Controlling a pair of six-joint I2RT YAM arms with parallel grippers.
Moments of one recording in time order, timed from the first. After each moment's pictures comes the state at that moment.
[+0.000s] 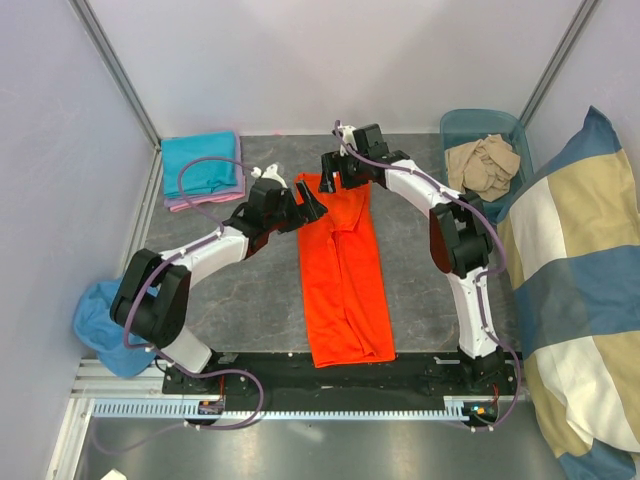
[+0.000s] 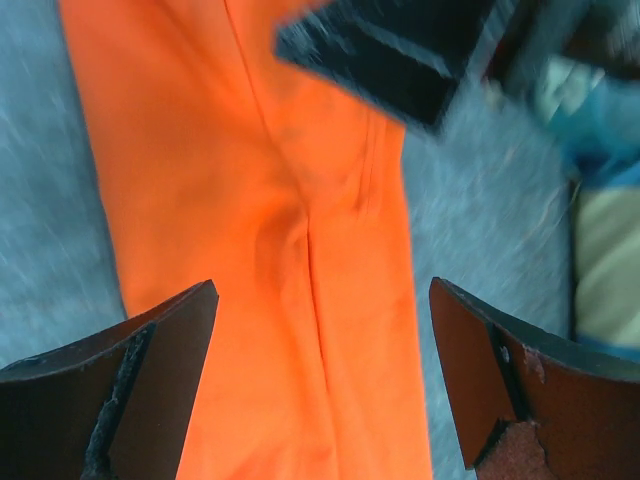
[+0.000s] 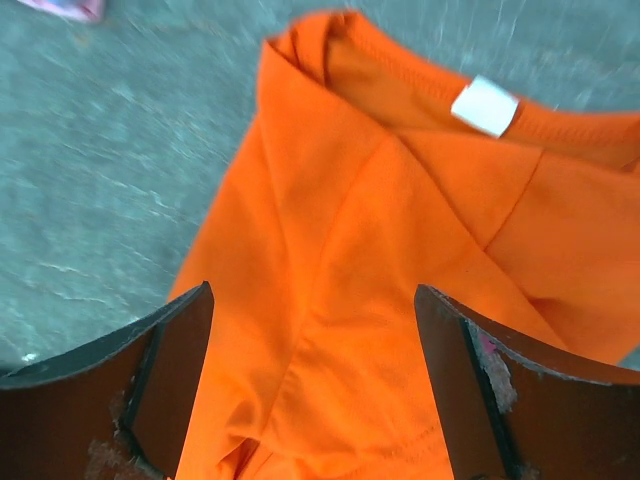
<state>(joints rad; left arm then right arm) -0.50 1.58 0.92 0.11 0.08 -0.74 0.44 2.29 1.91 -0.38 -0.37 0.15</state>
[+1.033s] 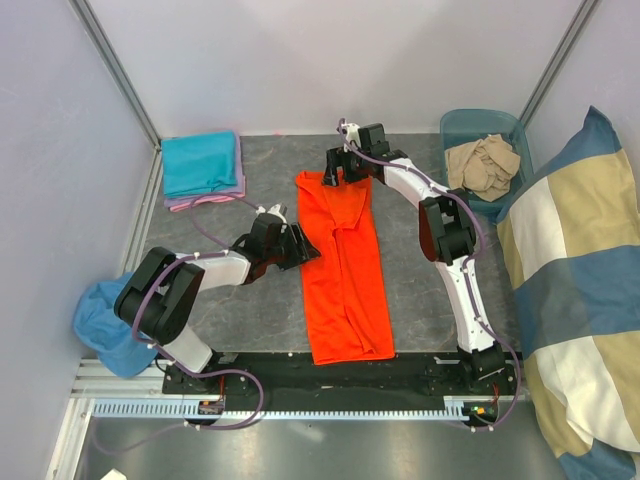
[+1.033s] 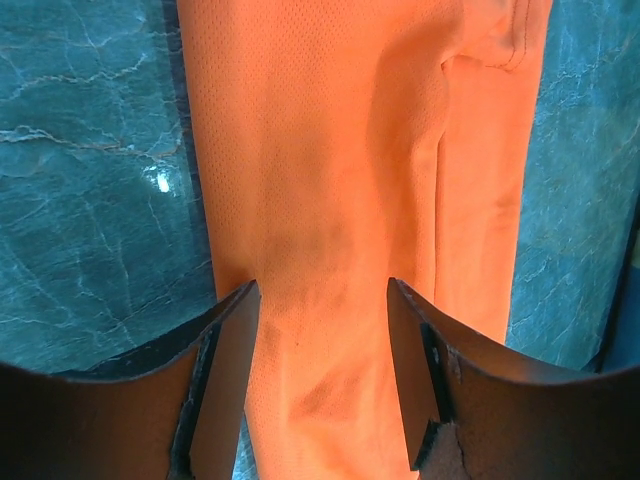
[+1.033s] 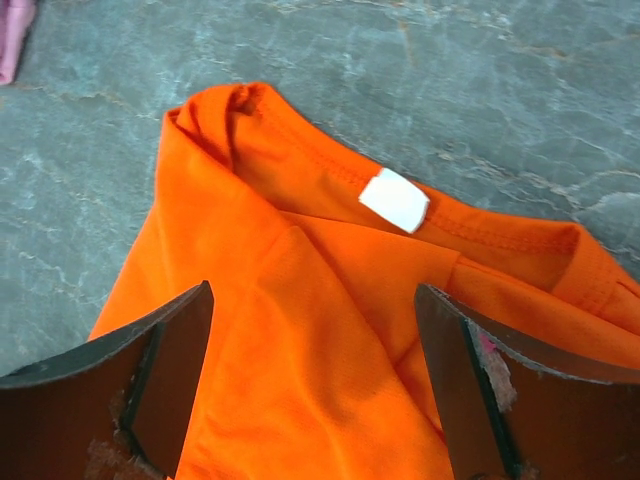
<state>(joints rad) -0.50 1.62 0.67 0.25 0.19 -0.79 0.37 2.52 2.15 -0.33 -0.42 0.12</state>
